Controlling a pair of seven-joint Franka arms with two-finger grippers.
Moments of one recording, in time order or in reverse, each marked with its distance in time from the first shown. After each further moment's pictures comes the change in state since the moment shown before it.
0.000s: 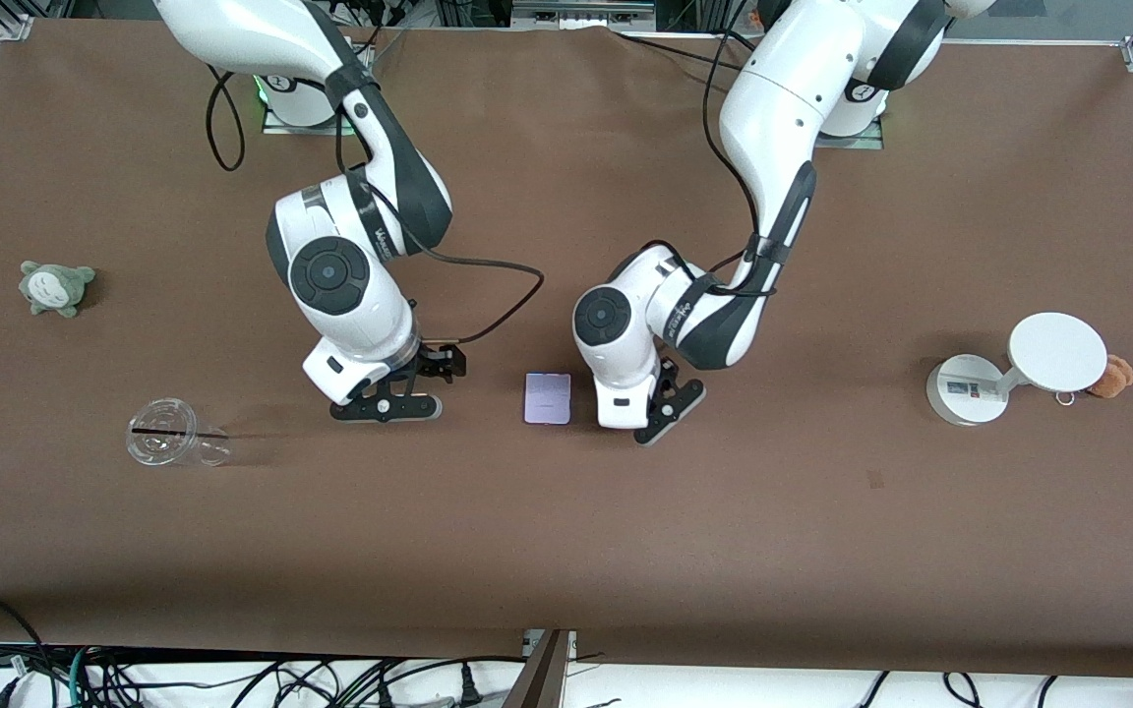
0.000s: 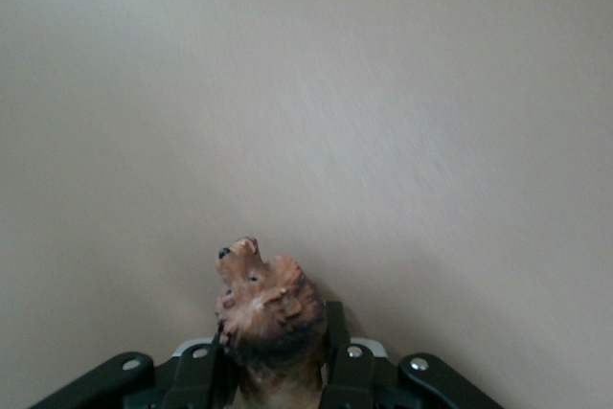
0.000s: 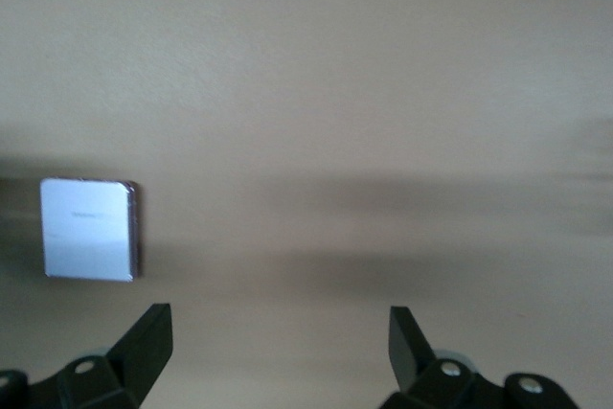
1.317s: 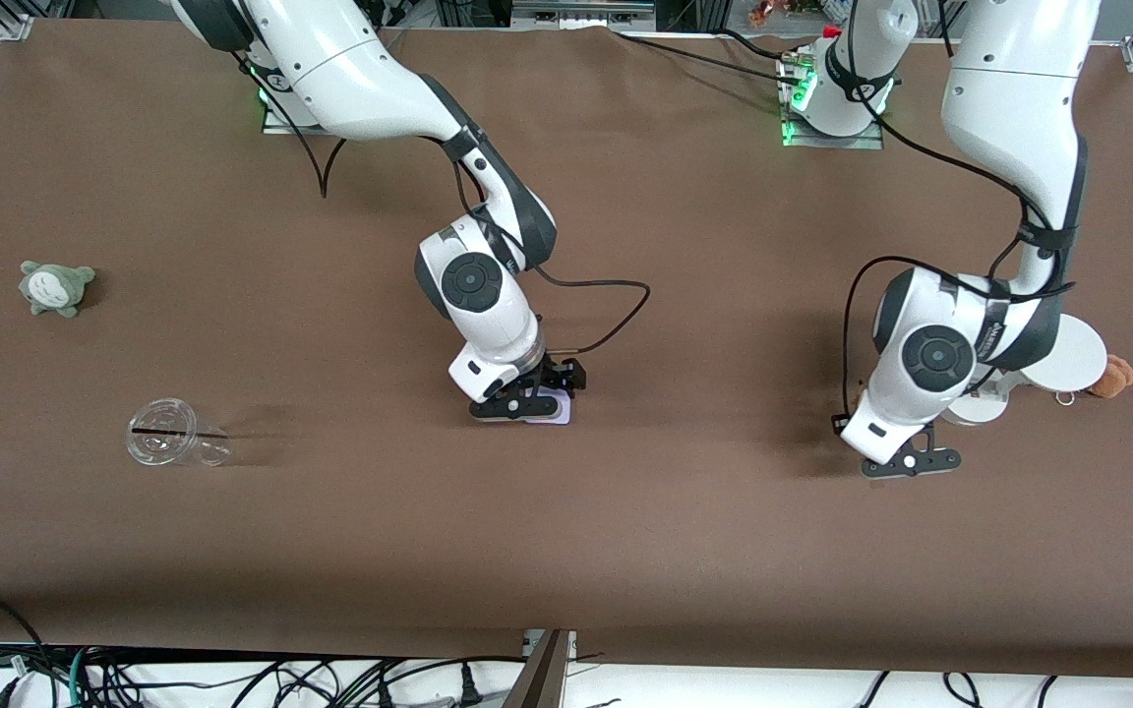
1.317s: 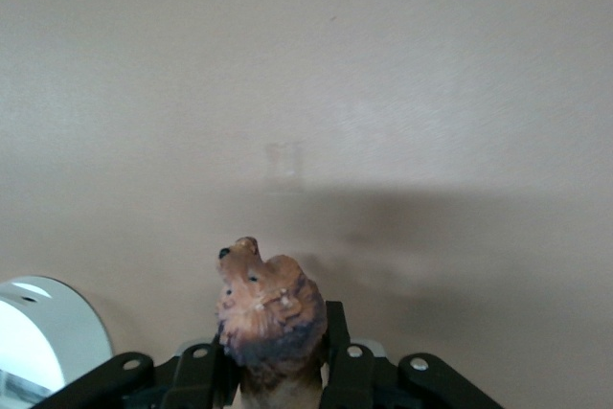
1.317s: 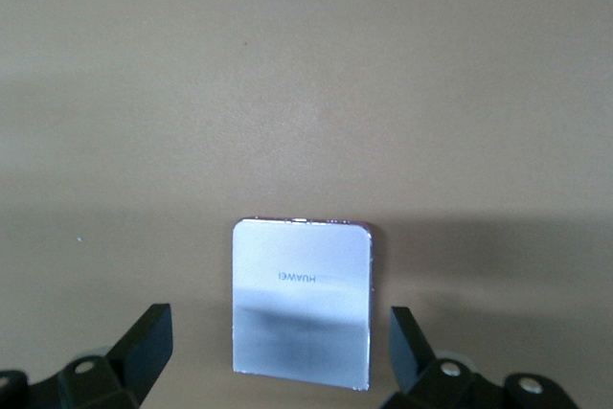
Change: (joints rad) left arm 0.468 -0.364 0.024 -0.584 0.001 0.342 1.049; right arm 0.122 0.274 0.071 0.105 0.073 0.371 0.154
